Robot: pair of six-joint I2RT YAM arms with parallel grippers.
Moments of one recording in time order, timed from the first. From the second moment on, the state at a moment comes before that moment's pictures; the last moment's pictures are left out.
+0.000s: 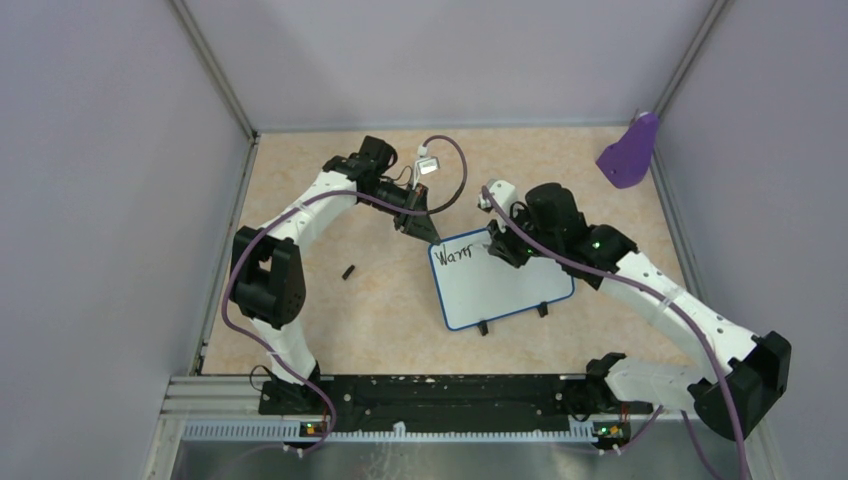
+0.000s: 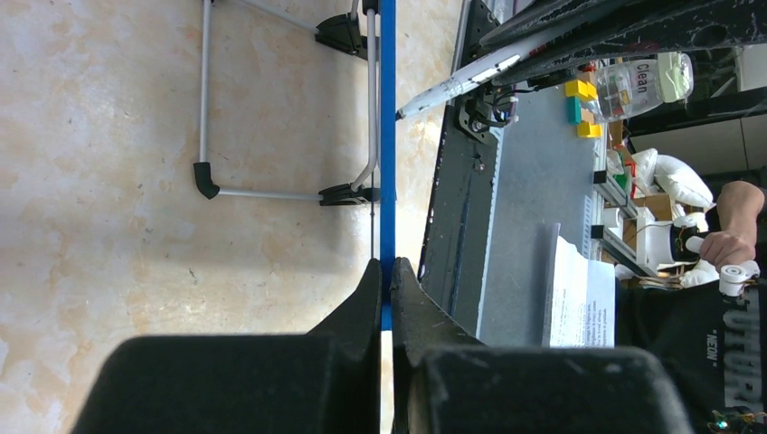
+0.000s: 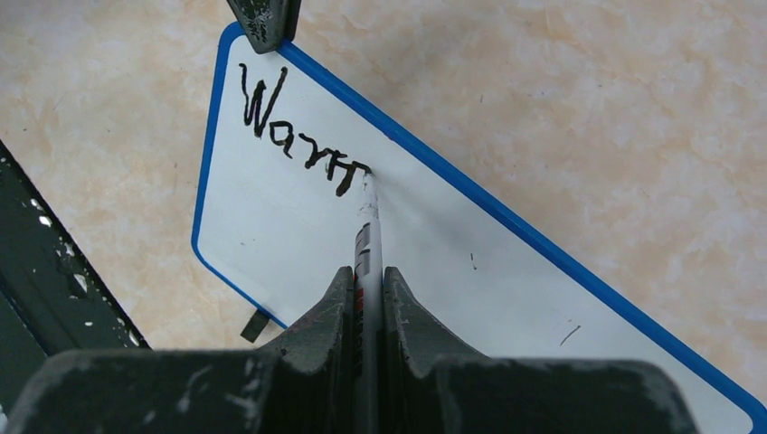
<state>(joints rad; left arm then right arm) -0.40 1.81 1.51 -0.85 1.13 0.24 0.67 1.14 1.05 -0.57 -0.17 -0.21</state>
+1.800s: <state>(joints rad) -0.40 1.82 1.52 -0.86 1.13 0.24 0.65 1.10 1.03 -0.61 -0.15 -0.24</state>
